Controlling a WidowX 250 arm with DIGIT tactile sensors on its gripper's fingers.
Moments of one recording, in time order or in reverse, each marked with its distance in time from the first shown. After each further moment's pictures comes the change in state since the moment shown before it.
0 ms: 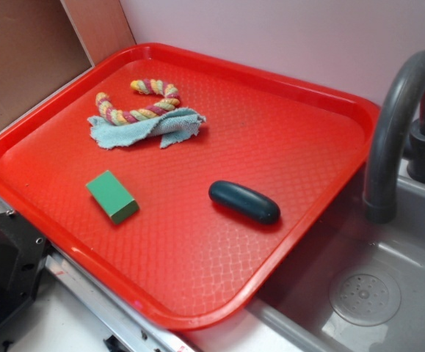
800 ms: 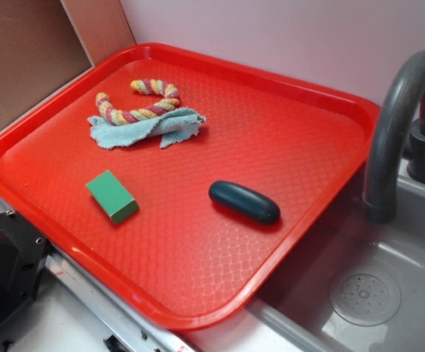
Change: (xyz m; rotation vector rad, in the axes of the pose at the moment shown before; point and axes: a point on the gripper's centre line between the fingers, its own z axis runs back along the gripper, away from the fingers) arm 0.018 -0.005 -0.026 0.004 -0.083 -0.145
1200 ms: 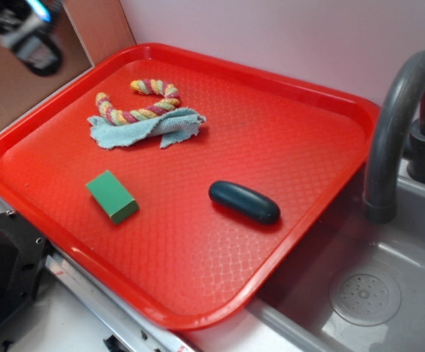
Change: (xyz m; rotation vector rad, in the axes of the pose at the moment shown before) arm 0.049 -0.022 -0.065 -0.056 -0.095 -0.442
